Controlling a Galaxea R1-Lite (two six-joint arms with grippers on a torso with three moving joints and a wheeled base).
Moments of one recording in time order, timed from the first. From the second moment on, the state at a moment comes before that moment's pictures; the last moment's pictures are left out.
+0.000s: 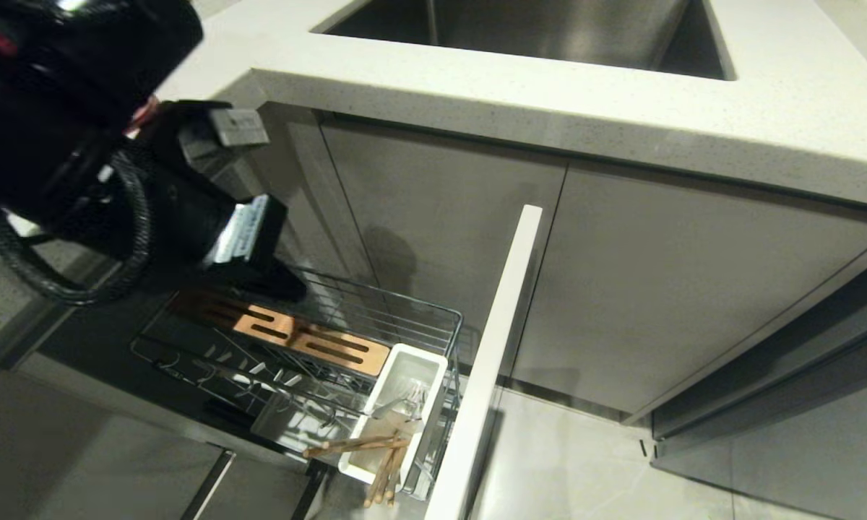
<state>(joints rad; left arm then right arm) -0.60 1.63 -1.94 1.20 0.04 -0.38 0.00 0.00 0.00 -0.08 0.00 0.02</state>
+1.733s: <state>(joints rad) -0.17 1.51 -1.94 0.60 0.12 0.16 0.00 0.00 0.00 -0.08 0.00 0.02</state>
